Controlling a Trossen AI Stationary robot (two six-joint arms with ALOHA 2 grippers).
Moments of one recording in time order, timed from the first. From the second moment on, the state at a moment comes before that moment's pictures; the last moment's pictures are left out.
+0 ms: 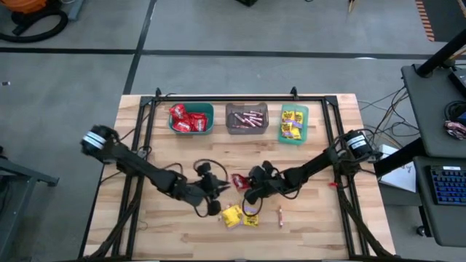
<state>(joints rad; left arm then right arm) -0.47 1.58 0.77 0.26 -0.63 -0.43 0.30 1.91 0.86 0.24 0.50 0.70</state>
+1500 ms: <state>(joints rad) -0.48 1.98 0.61 0.96 -0.79 -0.43 0.27 1.90 0.72 0.74 0.31 0.34</state>
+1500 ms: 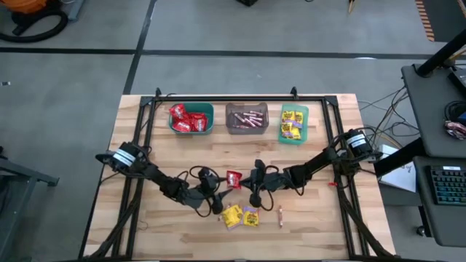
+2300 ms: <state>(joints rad) -0.36 2.04 0.62 0.91 -0.60 -0.27 0.27 1.90 0.72 0.73 0.30 0.34</state>
